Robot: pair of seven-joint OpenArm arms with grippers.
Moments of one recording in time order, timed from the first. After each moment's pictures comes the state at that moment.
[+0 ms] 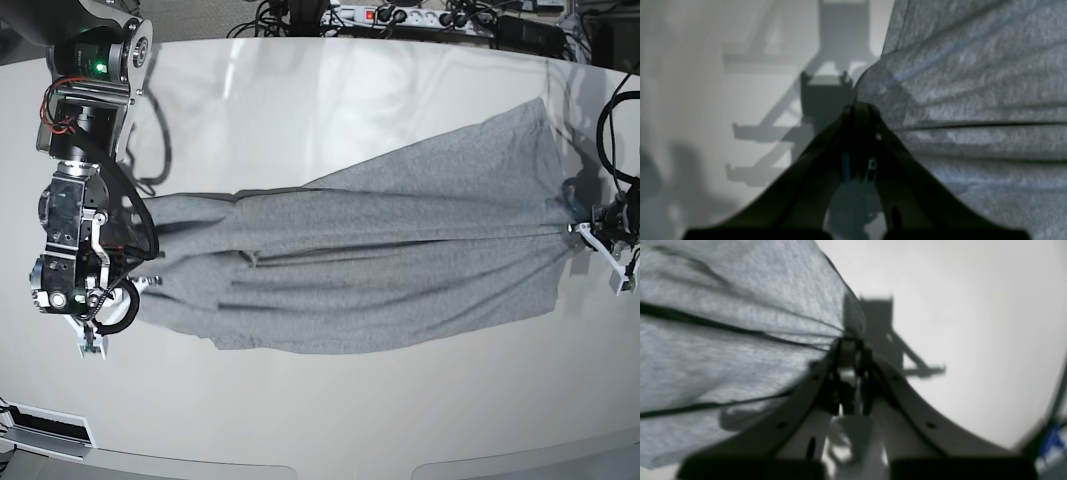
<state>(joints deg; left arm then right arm) -14.2 -42.7 13.2 52.1 -36.3 -12.9 36.6 18.4 6.0 12.8 75.5 -10.7 5.8 -67.2</state>
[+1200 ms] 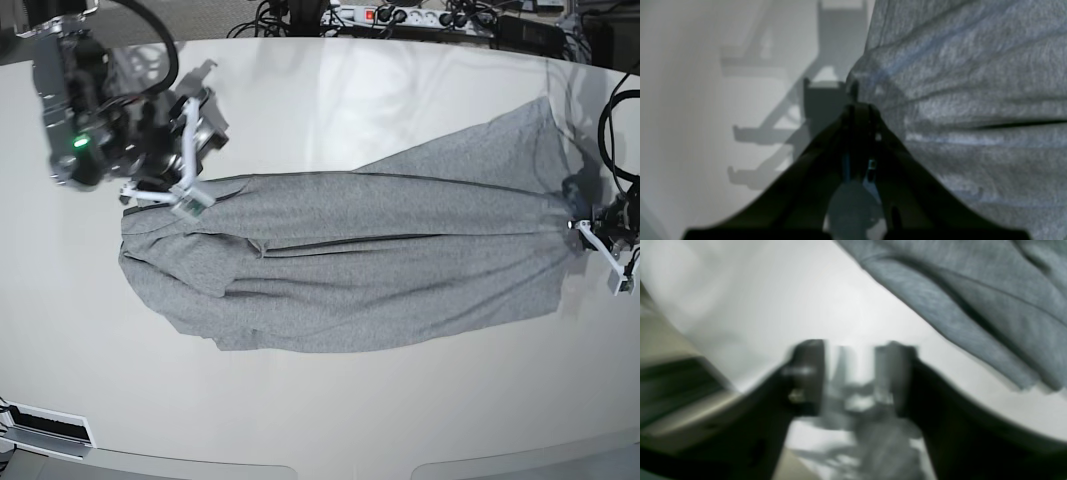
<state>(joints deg) -14.2 -42.9 13.2 52.1 -35.2 -16.5 34.9 -8.5 19.2 -10.6 99.3 20.0 40.6 -62.1</state>
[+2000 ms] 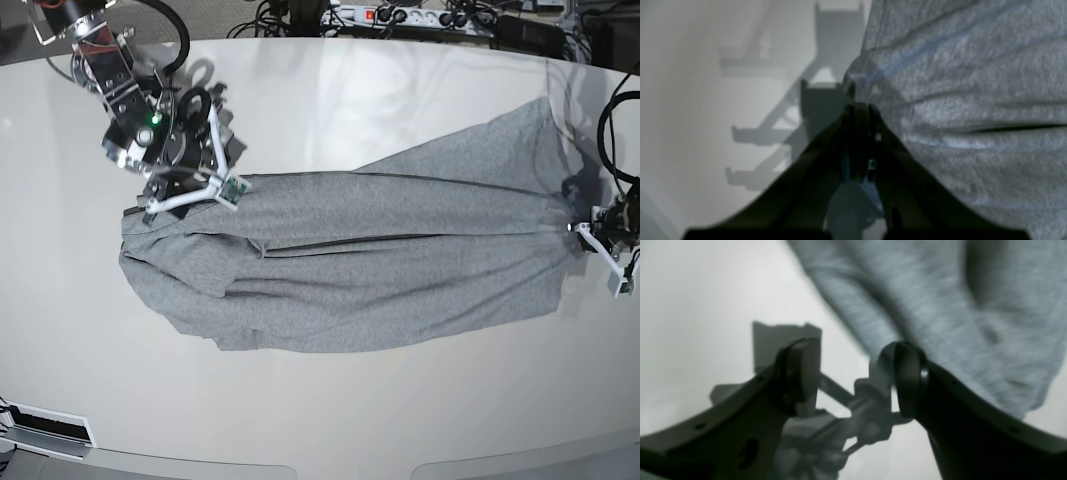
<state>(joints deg) -14.2 -42.9 13.2 52.1 -36.3 -16.5 35.0 -4.5 19.6 -22.4 87.7 -12.3 23.6 -40.3</state>
